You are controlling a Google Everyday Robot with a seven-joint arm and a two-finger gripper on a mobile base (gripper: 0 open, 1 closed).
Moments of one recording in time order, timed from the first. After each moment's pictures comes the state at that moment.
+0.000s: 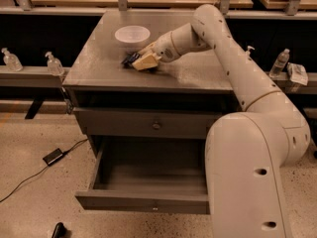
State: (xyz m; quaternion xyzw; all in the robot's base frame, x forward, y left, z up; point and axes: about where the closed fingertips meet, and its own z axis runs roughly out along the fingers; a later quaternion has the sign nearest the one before) arm 0.787 0.045 0.823 -0.56 0.67 0.30 0.39
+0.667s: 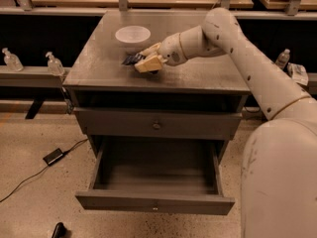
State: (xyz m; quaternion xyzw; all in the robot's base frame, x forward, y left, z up) arm 0.744 0.039 0.847 -0.56 0.64 0.32 0.42
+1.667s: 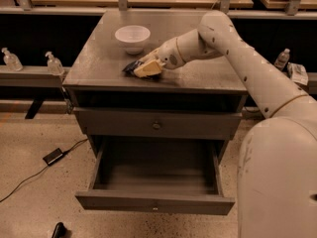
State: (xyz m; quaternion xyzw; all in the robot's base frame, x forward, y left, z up) arm 0.744 0.035 0.827 -0.54 0.67 0.32 0.39
